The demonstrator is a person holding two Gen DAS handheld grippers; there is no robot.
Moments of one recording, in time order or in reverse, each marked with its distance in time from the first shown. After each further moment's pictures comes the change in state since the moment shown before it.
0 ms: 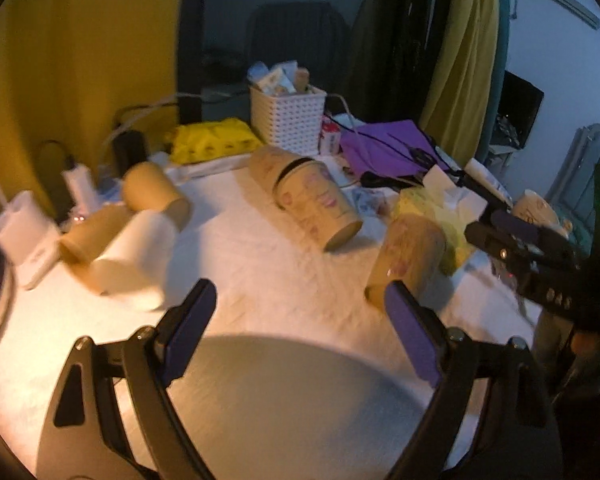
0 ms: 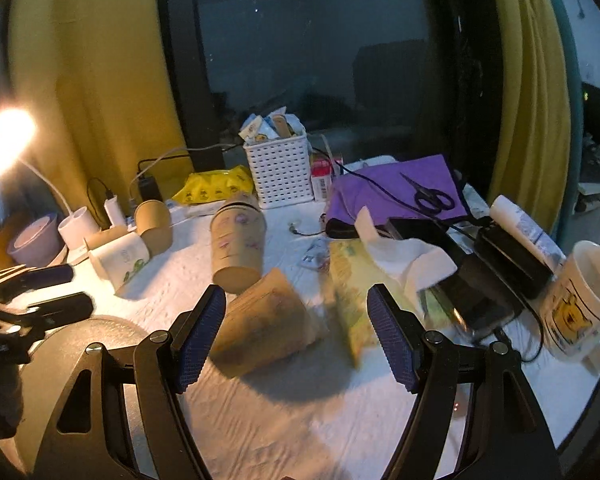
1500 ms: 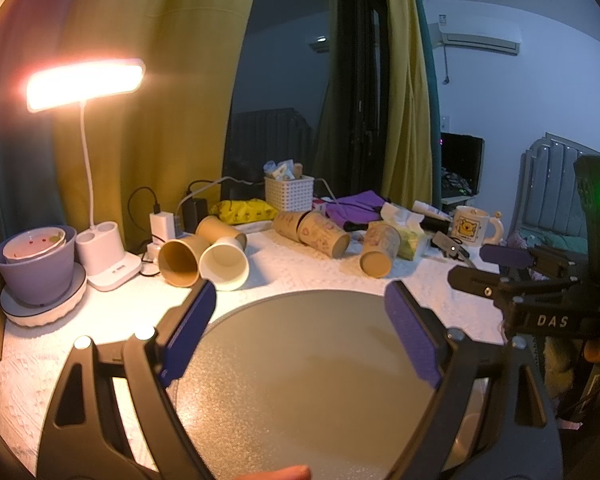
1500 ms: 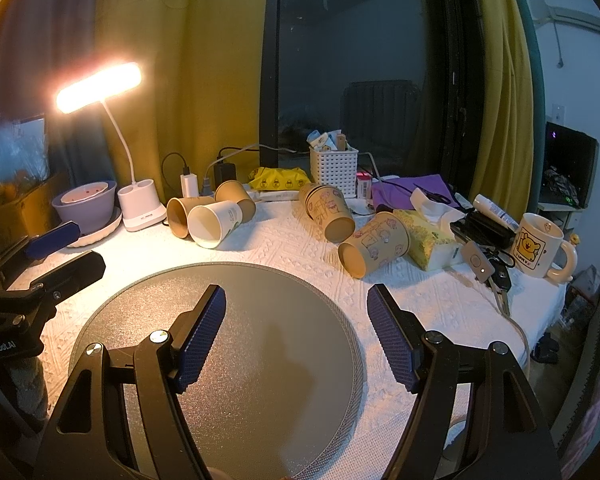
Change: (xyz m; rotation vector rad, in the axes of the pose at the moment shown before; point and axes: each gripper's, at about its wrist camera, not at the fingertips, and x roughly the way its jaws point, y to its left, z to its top) left arm -0.180 0.082 -0.158 0.154 -0.455 -0.079; right arm -0.129 0.189 -0.110 -0.088 -0.126 -0.141
